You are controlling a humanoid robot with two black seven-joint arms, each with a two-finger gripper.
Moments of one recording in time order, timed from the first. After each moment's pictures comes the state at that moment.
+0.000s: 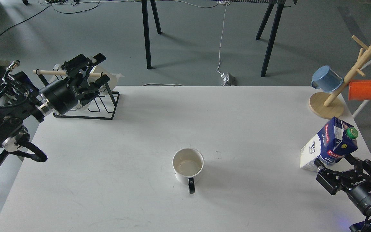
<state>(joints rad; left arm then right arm) -0.59 0.58 -0.74 -0.92 0.80 -0.49 -0.49 -0.24 -0.70 1.02 1.29 0.95 0.49 -0.14</state>
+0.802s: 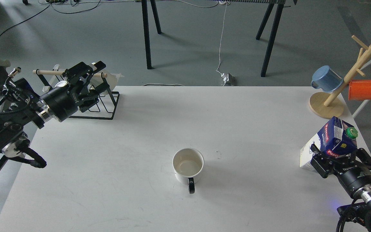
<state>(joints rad) -0.56 0.58 -0.74 -0.92 0.81 -0.49 -0.49 -0.09 -0.57 1.03 1.12 0.93 0.49 -0.14</state>
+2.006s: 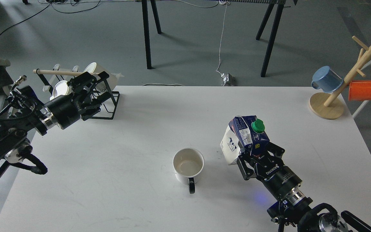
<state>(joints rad) -0.55 0.57 -0.70 -0.90 0.81 -0.49 -0.49 -0.08 -0.29 0.91 1.37 0.55 0.49 -0.14</state>
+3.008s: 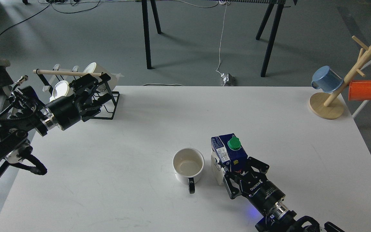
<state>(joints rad) -0.55 0.57 -0.70 -0.89 0.85 -0.49 -0.49 -0.10 -0.22 0.86 1.30 0.48 0.49 -0.14</state>
